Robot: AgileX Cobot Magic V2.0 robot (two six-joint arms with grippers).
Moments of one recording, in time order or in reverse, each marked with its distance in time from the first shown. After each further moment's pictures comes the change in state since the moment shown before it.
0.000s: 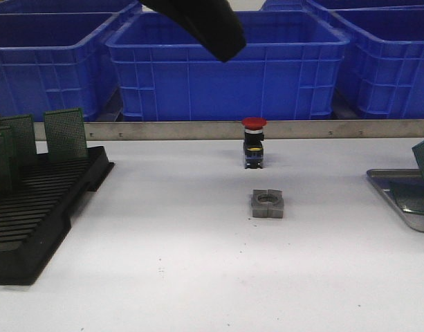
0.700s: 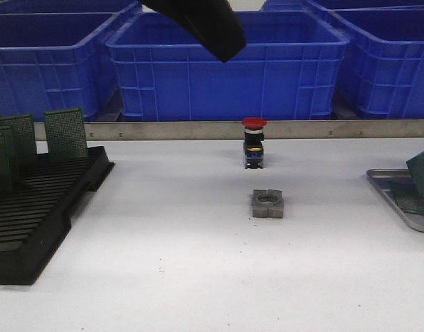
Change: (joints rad) left arm 0.000 0.000 0.000 0.000 0.000 0.000; right arm 0.000 0.051 -0.002 0.000 0.045 0.025
